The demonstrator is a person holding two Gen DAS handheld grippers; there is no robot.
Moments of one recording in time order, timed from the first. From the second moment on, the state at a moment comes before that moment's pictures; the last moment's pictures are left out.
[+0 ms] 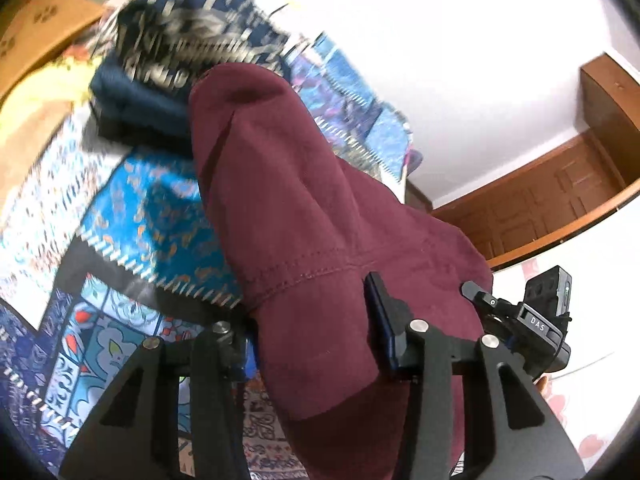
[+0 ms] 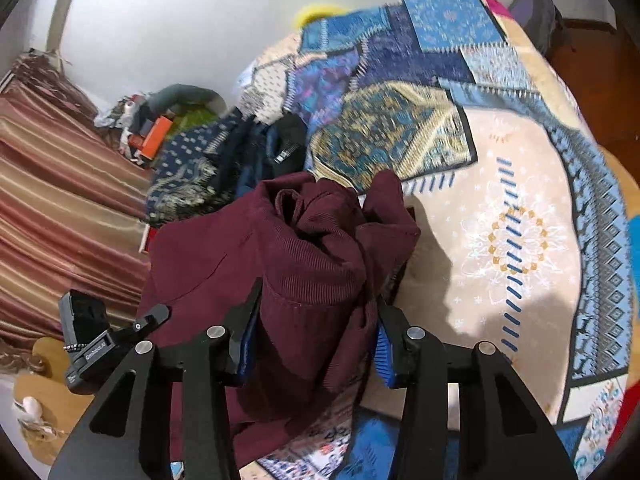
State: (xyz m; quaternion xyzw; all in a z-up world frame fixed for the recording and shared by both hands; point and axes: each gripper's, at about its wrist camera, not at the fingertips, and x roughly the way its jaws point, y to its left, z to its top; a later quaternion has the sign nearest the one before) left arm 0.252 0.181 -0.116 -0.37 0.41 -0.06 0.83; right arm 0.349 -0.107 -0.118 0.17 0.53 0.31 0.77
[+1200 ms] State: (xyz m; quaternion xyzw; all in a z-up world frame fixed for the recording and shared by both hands) left arm 0.437 0.433 -0.077 -0.27 0.38 0.02 0.88; right arm 0.500 0.135 -0.138 0.16 0.49 0.39 0.76
